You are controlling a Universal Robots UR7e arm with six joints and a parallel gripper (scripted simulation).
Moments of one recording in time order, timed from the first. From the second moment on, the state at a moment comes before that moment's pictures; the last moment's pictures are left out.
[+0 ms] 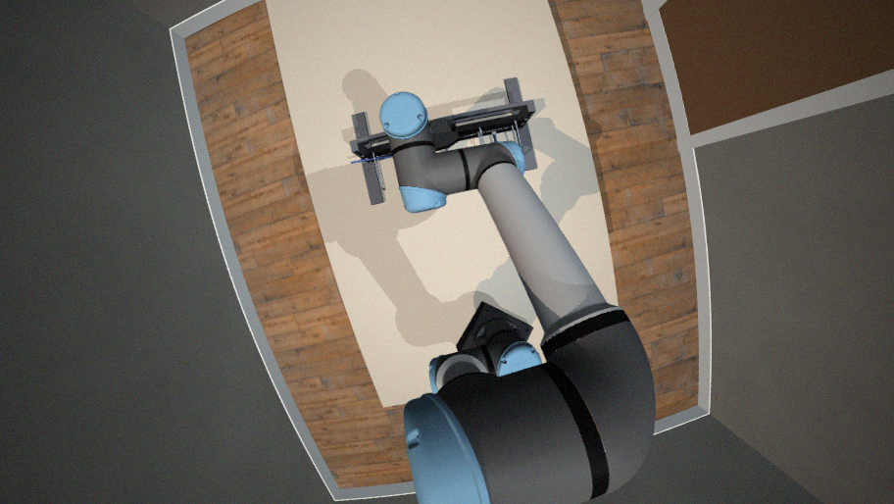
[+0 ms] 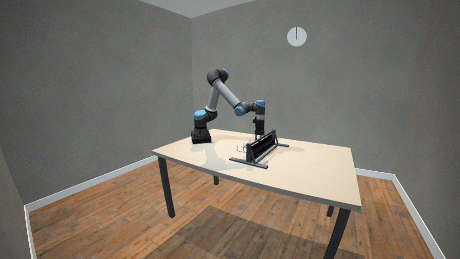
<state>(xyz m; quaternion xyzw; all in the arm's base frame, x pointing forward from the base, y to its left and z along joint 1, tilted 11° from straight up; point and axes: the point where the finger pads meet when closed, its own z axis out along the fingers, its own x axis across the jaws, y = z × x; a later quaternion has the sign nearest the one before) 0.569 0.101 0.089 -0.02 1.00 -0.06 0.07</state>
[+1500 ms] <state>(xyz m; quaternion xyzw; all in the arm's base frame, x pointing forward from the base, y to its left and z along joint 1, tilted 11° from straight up) 0.560 0.108 0.147 -0.02 1.00 -0.06 0.07</state>
